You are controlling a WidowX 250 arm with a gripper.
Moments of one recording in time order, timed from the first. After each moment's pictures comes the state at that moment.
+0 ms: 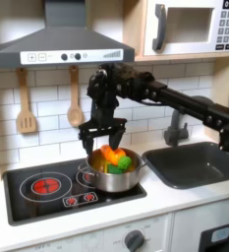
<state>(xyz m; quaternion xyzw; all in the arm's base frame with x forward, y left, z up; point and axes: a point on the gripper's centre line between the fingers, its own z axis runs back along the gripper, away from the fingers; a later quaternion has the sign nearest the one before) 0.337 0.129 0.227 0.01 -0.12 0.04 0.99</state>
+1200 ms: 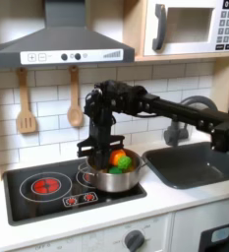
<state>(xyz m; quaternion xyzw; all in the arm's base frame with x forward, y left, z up) 0.338 0.129 0.186 0.00 -0.08 0.03 1.00</state>
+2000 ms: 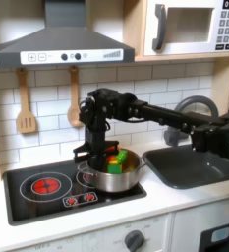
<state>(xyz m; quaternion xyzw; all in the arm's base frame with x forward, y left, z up) 0.360 0.132 0.166 0.00 -0.07 0.03 1.00</state>
